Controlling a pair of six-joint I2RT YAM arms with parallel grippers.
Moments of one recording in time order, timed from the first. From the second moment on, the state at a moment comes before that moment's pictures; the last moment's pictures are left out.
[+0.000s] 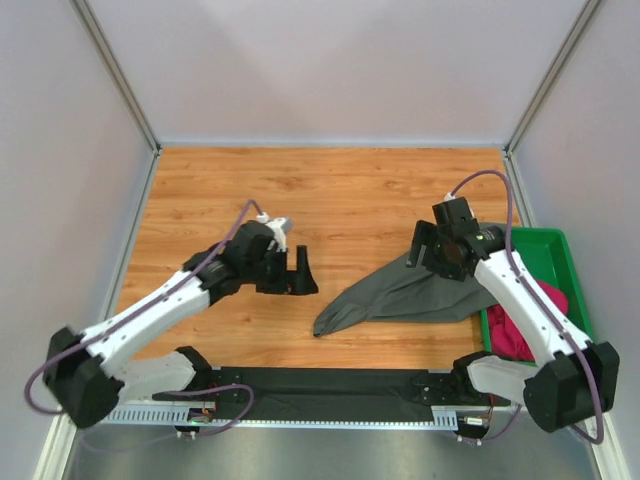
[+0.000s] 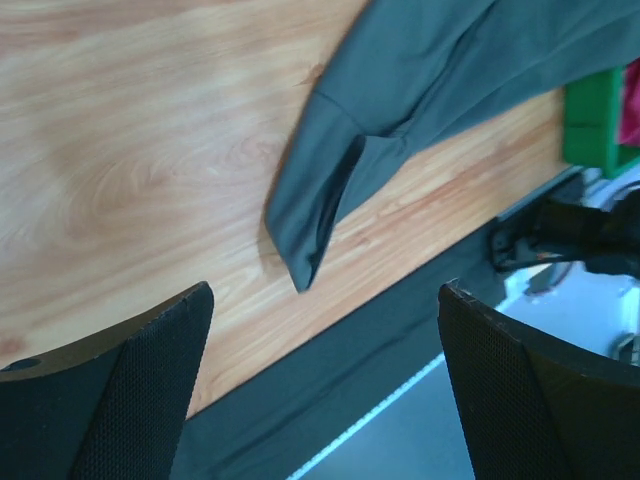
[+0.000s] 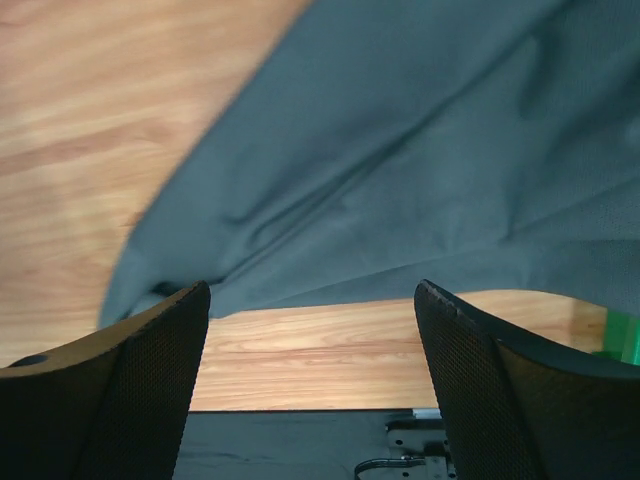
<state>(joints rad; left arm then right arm) -0.67 1.00 0.84 -0.59 0.23 -0.64 0.35 1.13 1.05 -0.90 0.08 0.57</state>
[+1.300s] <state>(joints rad) -0.86 1.30 1.12 -0.67 0.07 -0.60 0.26 1.59 0.94 -0.66 0.02 0.62</state>
